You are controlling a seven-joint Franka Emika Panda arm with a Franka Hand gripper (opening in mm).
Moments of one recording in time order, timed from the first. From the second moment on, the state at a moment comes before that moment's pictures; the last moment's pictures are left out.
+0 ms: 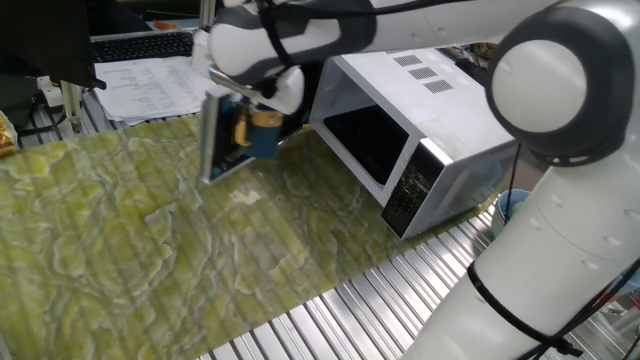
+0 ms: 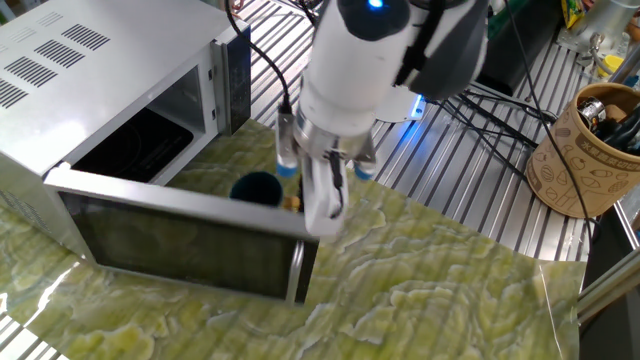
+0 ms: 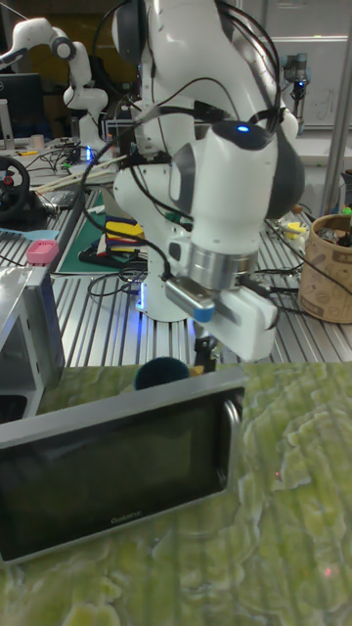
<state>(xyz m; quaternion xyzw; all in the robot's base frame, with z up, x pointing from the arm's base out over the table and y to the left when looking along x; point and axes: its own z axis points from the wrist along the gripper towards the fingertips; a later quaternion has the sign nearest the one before) 0.546 0.065 0.279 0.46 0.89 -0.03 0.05</state>
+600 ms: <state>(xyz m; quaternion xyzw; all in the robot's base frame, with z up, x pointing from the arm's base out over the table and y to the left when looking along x) 0.565 0.102 0.279 0.49 0.87 -0.02 0.05</state>
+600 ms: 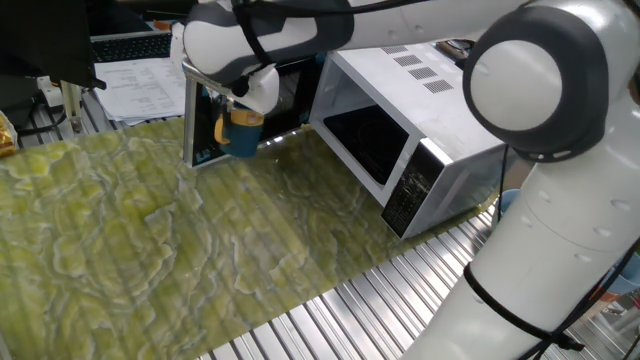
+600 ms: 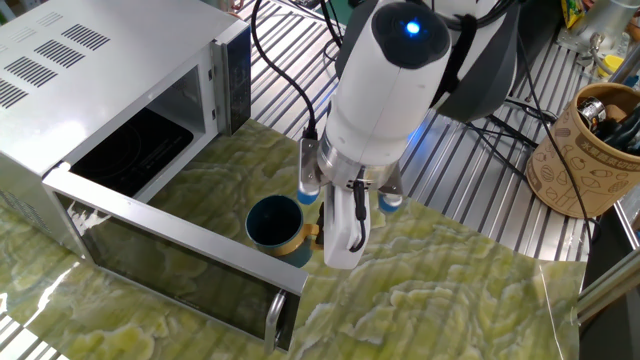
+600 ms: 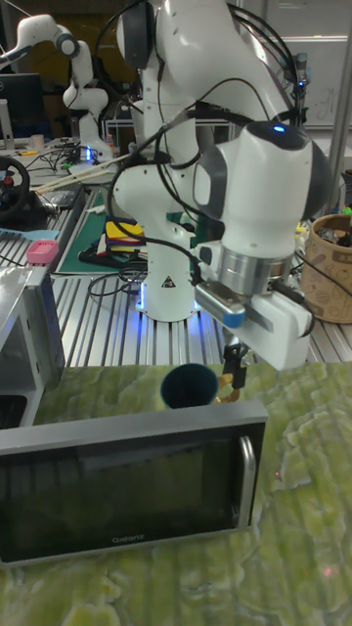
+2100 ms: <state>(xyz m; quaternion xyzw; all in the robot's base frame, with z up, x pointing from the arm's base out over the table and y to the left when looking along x) 0.556 0.020 0.233 0.40 0.91 -0.04 0.06</state>
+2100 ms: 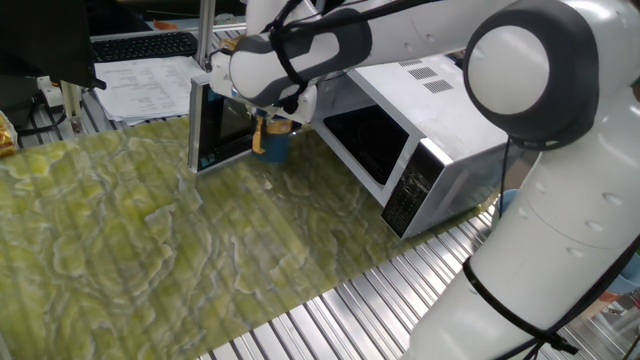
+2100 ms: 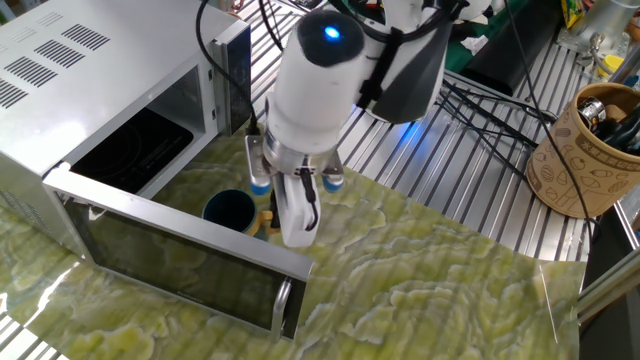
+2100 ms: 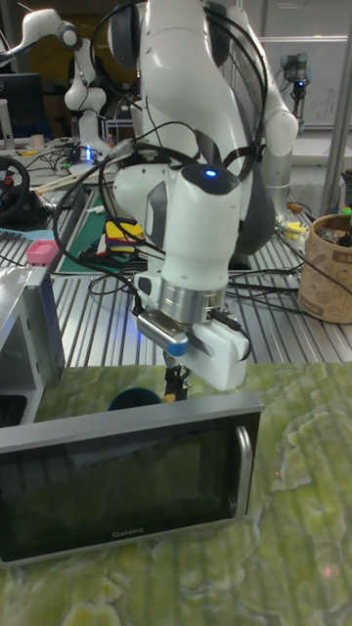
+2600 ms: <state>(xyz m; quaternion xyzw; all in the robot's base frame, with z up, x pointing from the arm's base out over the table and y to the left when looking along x) 0.552 0.013 0.232 0.41 0.91 -0.06 0.07</state>
